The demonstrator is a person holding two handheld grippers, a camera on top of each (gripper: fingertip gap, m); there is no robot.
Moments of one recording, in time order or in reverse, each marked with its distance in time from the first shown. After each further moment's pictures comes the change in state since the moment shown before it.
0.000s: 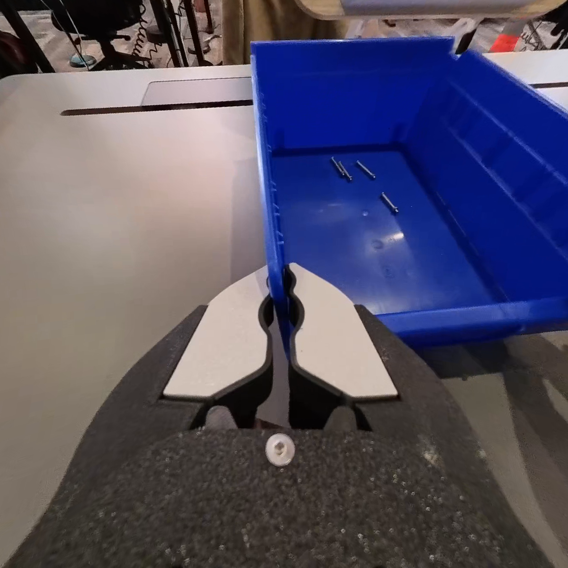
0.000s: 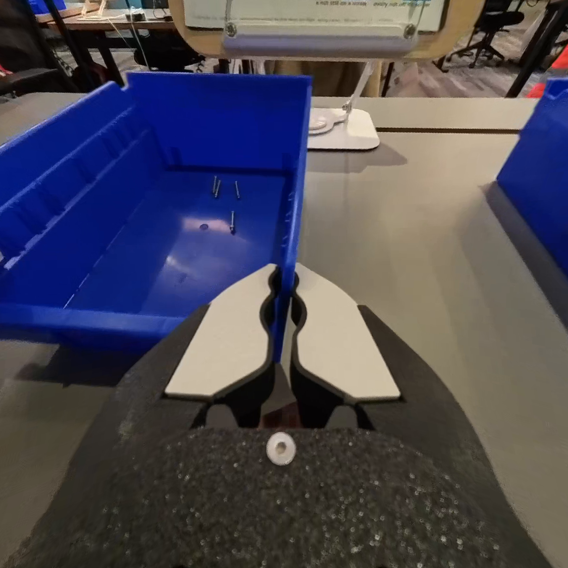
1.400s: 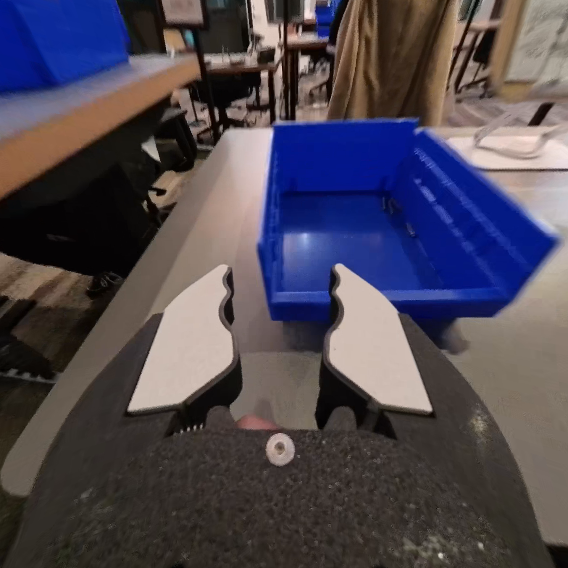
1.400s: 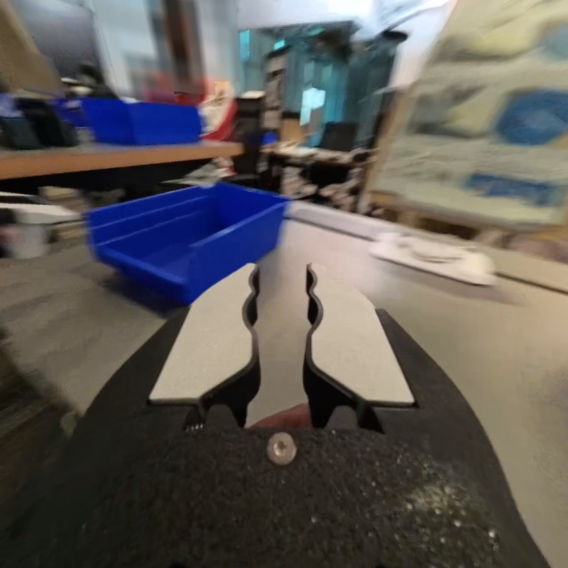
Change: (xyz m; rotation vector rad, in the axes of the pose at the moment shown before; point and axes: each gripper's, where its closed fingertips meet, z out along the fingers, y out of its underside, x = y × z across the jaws) left arm -0.225 0.001 -0.136 0.178 -0.181 -0.033; right arm -0.096 -0.055 -0.124 0.341 -0.438 -0.164
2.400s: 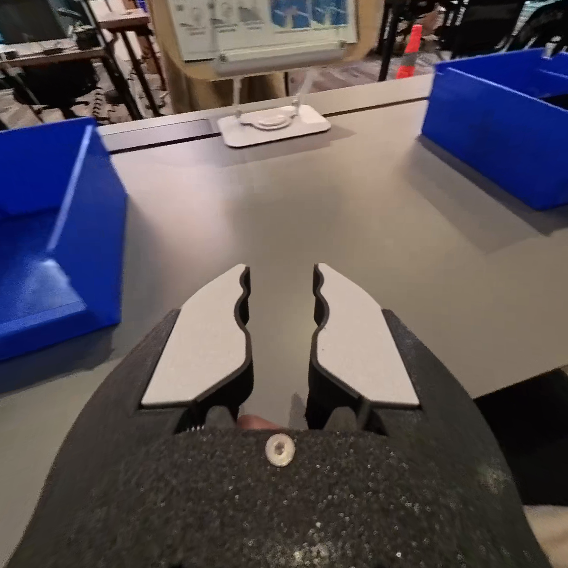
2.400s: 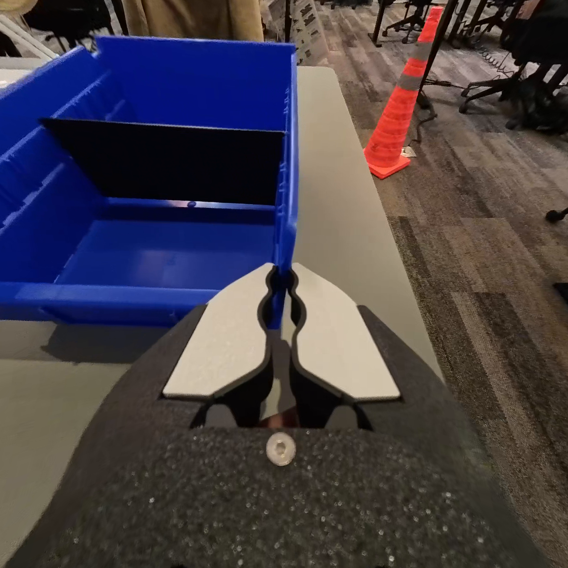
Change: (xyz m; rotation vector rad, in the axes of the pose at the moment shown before) left arm 0.322 0.015 -0.034 -0.078 0.317 0.119; right arm 0.490 0.139 -0.224 -0.411 0.535 0.155
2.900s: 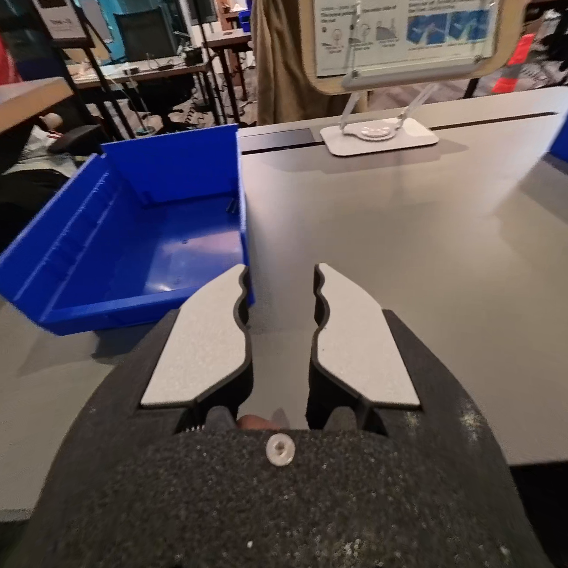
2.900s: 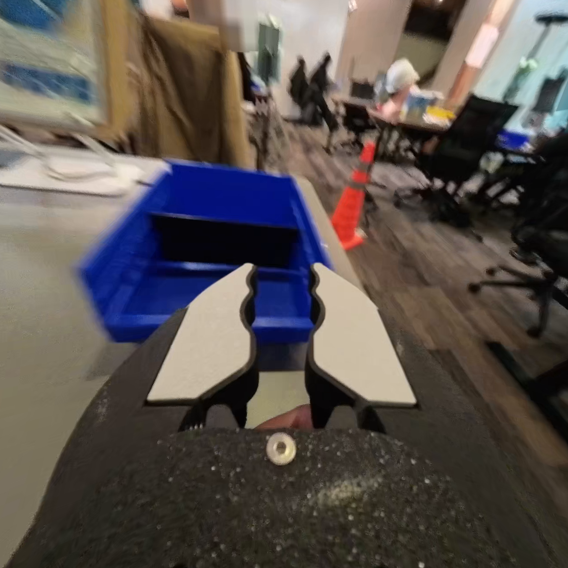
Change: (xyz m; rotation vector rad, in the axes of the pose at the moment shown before) left arm -0.113 -0.002 -0.025 0.026 -0.226 -0.014; right arm -0.048 -0.066 -0.084 0.261 0.110 -0.094
